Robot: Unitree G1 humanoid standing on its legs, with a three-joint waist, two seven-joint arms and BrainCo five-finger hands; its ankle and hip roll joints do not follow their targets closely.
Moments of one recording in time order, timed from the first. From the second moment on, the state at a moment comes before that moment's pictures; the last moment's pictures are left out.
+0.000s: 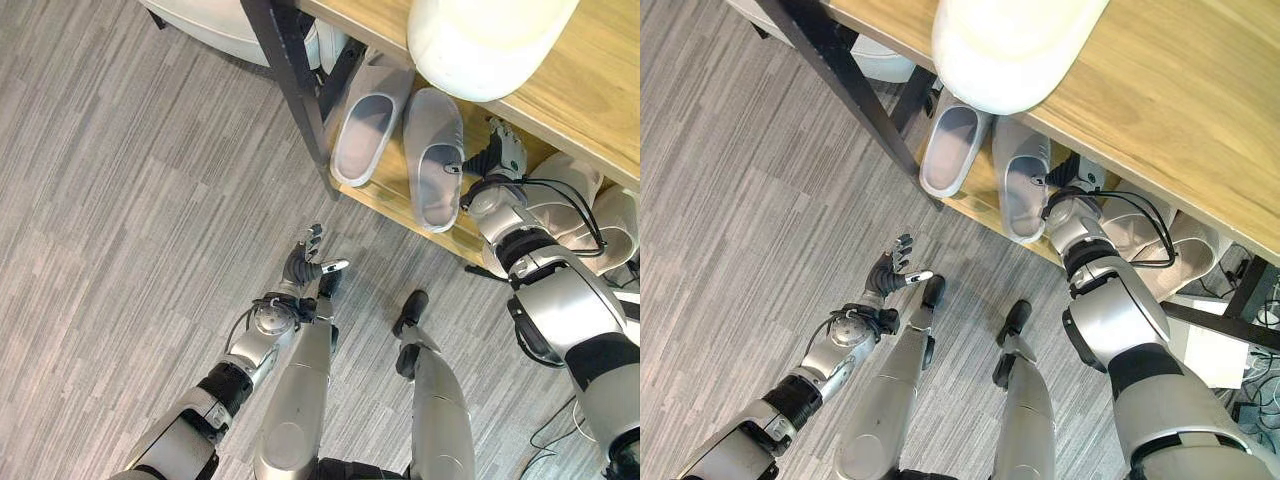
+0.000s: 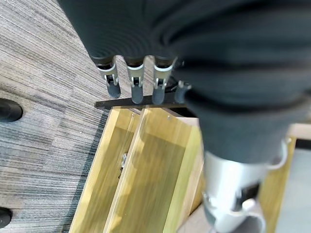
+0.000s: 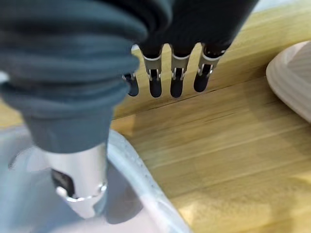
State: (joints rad) left arm -0.44 0.33 -0.55 0.48 -0.46 -0.21 0.28; right arm -1.23 -0.37 0.43 1.24 -0.09 0.07 -0.57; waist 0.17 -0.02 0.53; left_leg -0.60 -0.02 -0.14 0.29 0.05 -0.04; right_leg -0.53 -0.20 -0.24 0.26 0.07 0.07
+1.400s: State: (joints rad) left arm -0.45 0.32 -0.55 0.53 -0.46 -0.17 0.32; right arm -1.23 -0.10 0.28 1.17 0.77 -0.12 -0.49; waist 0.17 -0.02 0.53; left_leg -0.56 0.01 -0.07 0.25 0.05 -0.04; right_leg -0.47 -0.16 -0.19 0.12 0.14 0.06
